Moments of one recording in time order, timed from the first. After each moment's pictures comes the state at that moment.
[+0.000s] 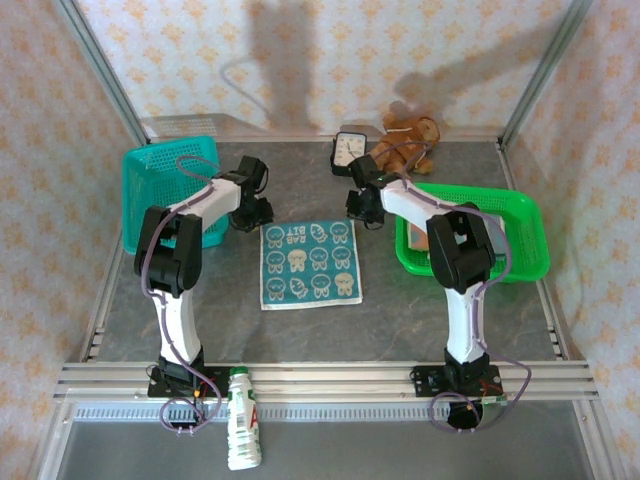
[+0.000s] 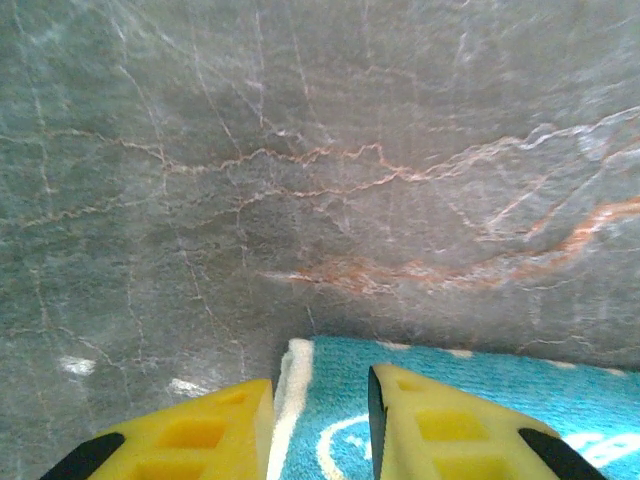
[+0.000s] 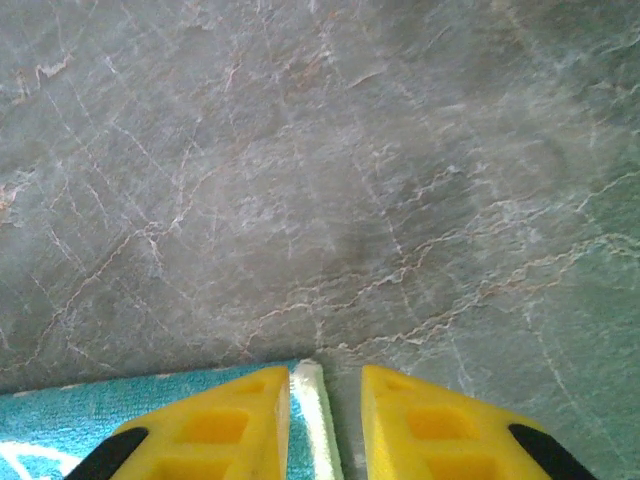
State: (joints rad) left arm -0.20 2.00 1.45 -0.75 0.04 -0.63; right arm 0.45 2.07 1.56 -0.63 -0.01 0.63
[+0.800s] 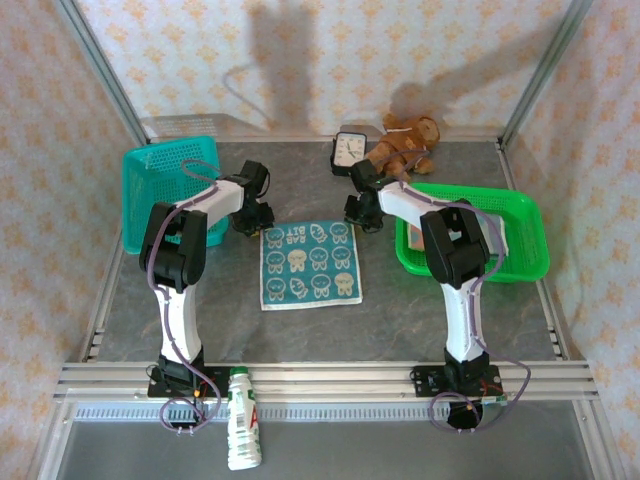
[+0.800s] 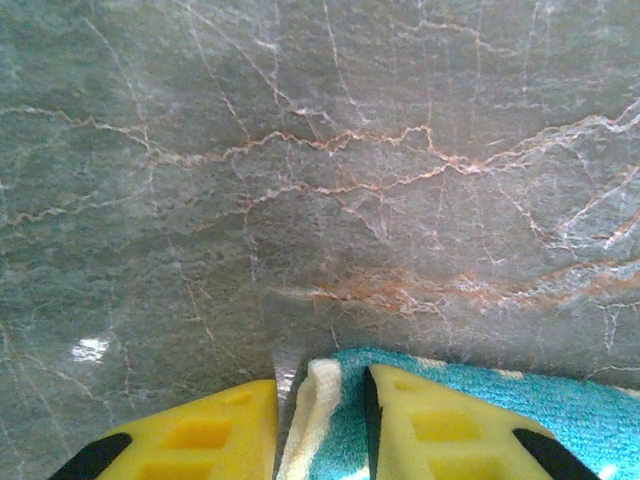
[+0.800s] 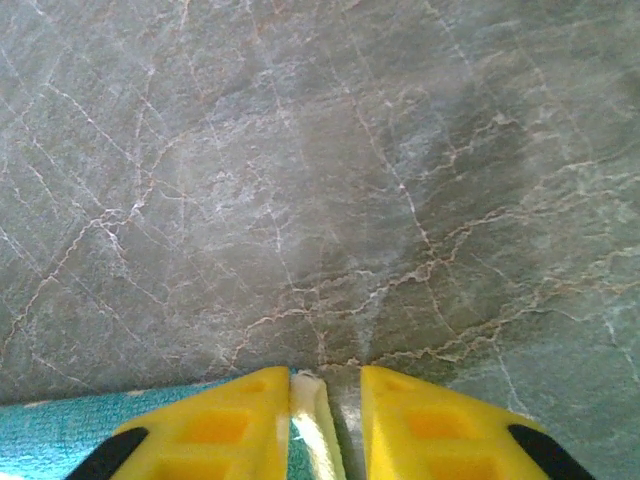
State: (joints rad) left arm -0.20 2.04 1.45 -0.75 0.05 -0.62; right arm 0.44 2.13 1.56 -0.61 -0.09 0.68
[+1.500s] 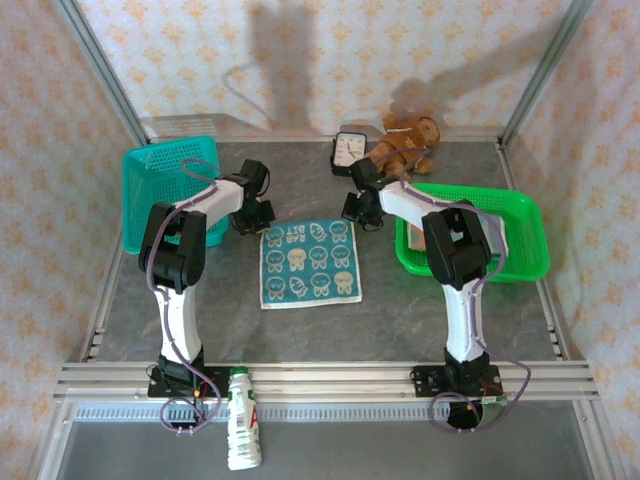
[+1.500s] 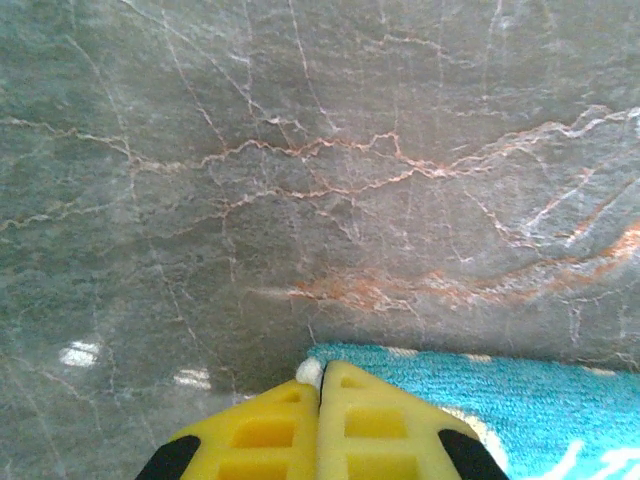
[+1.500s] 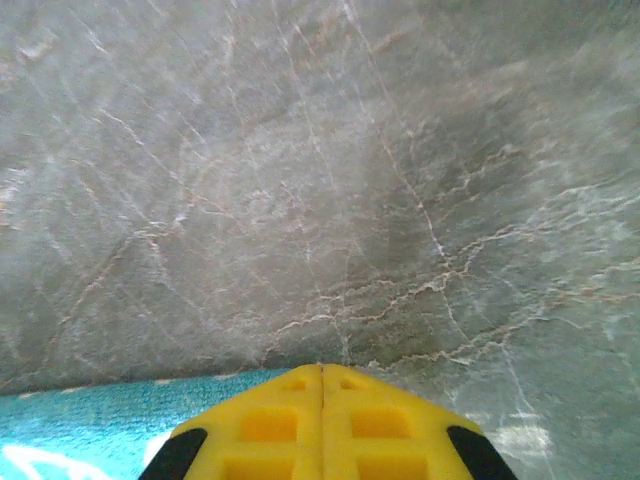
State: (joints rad) left arm -0.20 2.03 1.45 -0.74 0.06 -0.62; right arm 0.44 2.10 1.56 -0.59 -0.08 0.67
